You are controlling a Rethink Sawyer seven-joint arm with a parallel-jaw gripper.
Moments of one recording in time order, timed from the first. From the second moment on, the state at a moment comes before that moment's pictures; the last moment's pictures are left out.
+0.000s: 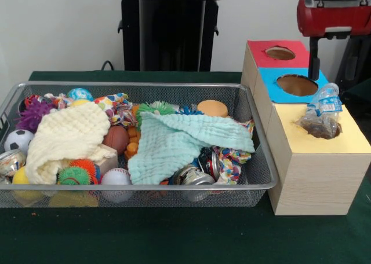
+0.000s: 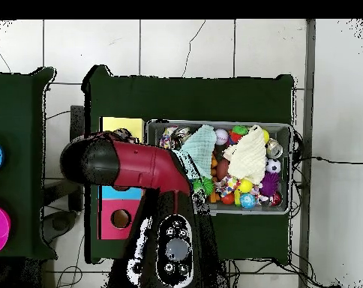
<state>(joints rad) 0.06 -0.73 -0.05 1.60 0.23 0.52 1.71</state>
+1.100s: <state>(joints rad) 0.06 -0.67 -0.07 1.59 0.25 0.52 1.71</state>
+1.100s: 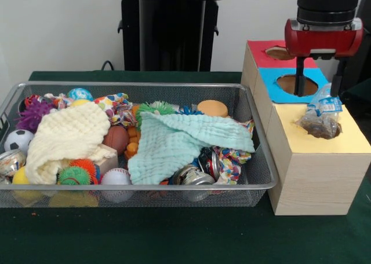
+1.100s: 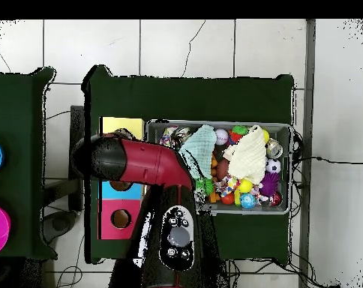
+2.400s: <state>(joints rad) 0.07 -0.64 -0.07 1.58 0.29 0.49 1.71</state>
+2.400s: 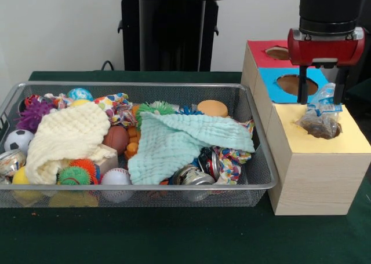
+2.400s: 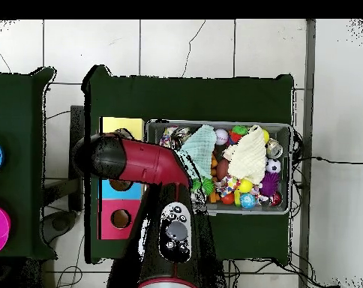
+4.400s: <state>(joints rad) 0.07 -0.60 -0.05 1.58 0.31 0.40 1.71</state>
